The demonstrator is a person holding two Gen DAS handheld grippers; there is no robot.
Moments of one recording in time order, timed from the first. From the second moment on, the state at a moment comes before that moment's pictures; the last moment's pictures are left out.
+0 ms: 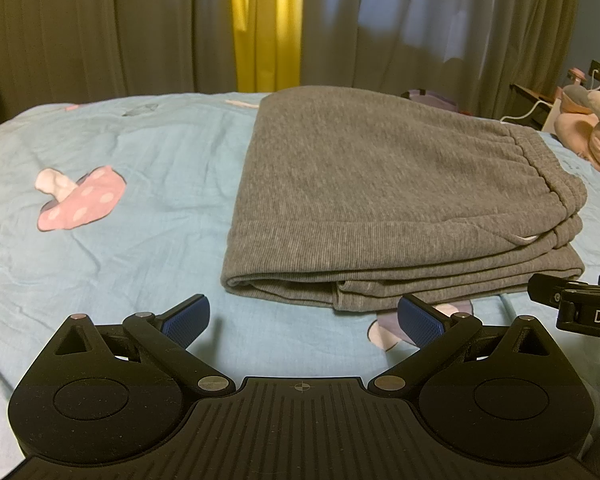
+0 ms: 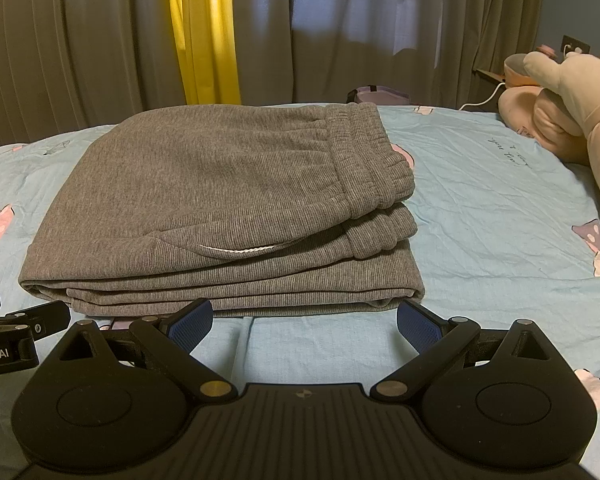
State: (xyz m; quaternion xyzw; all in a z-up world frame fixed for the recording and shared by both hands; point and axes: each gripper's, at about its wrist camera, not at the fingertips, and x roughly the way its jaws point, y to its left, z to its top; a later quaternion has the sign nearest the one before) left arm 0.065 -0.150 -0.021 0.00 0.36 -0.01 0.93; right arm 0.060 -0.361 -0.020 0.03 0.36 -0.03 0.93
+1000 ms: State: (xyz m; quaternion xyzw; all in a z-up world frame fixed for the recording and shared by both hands) left arm 0.064 -0.151 -0.020 -0.01 0.37 -0.01 0.93; right arm 0.061 -0.362 -0.019 0.03 0.37 -0.03 0.93
